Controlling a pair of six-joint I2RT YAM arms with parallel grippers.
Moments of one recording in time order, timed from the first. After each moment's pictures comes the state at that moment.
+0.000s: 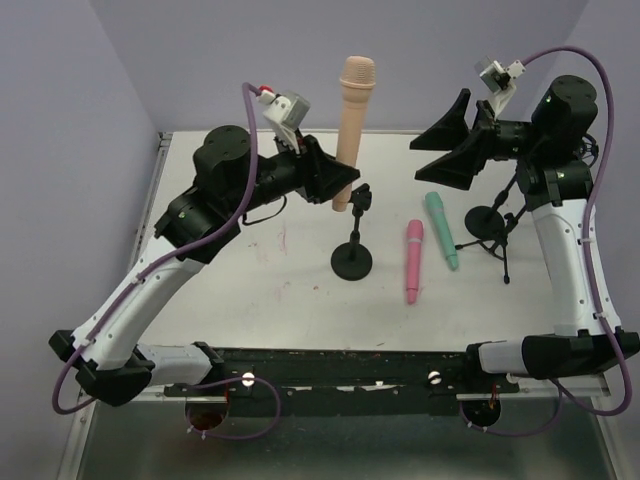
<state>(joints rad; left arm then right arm) -0.72 1.20 1.61 -0.40 0.29 -0.41 0.08 1.34 1.69 -0.36 -1.41 0.25</state>
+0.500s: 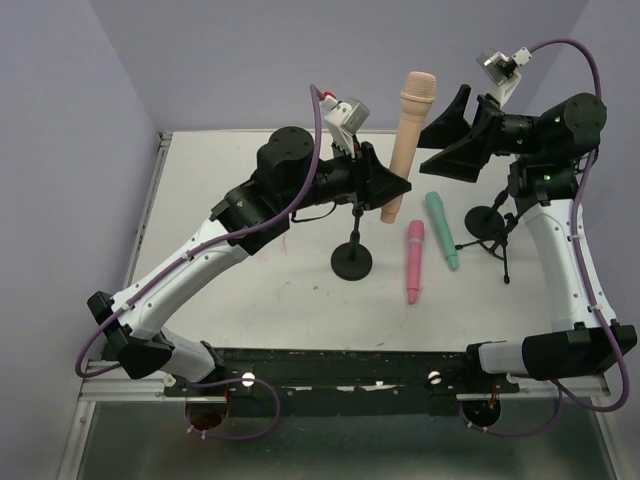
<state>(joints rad) -0.88 1.40 1.67 -0.27 0.30 -0.51 0.08 1.35 1.58 0.29 -1.43 0.89</state>
